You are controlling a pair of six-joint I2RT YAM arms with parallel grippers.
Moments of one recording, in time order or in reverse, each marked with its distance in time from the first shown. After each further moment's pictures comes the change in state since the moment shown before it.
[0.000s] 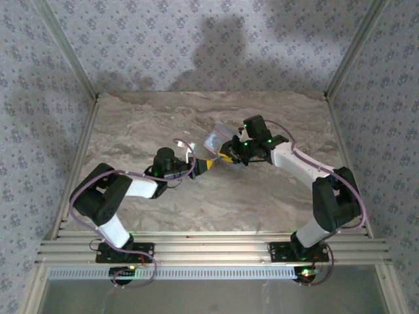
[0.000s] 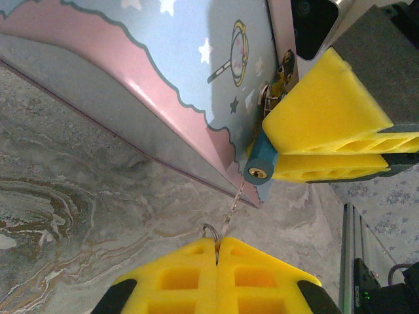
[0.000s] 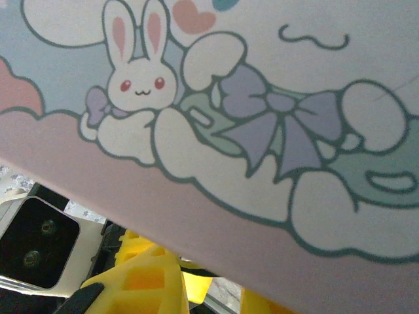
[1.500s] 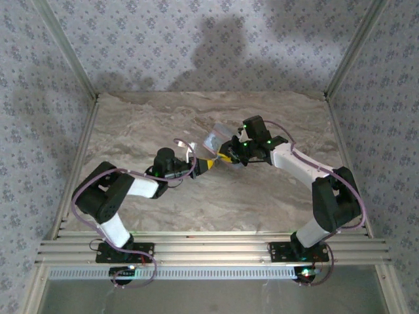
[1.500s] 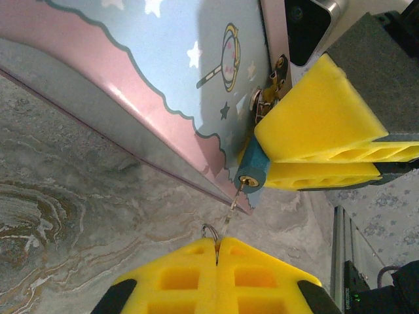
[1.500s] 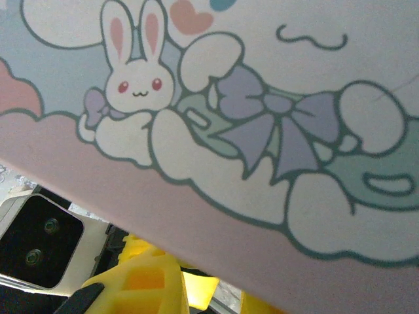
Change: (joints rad) left arm -0.002 0.025 0.002 0.051 0.014 -0.037; right arm 0.008 0.000 -0.011 0.027 -0.001 0.014
